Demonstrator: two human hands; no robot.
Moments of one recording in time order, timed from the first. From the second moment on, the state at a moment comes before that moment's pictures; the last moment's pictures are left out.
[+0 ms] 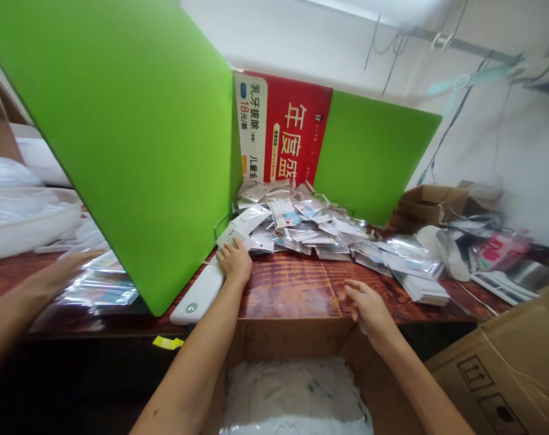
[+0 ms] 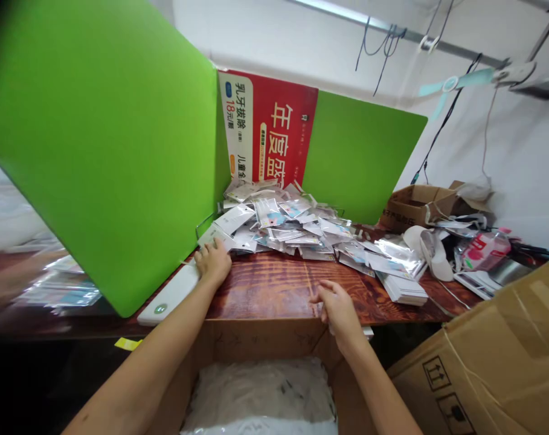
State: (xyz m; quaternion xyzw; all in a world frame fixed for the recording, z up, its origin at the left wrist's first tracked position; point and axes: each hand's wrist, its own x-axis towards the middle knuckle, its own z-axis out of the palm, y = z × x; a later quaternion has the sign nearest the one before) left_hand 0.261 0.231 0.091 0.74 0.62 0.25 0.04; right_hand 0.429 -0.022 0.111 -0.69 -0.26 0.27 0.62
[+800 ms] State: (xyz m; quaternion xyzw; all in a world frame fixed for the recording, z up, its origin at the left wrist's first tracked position) left_hand 0.267 0.190 0.152 0.37 0.43 0.65 0.50; right_hand 0.382 -0.011 0.122 -0.71 -0.44 0.36 0.42
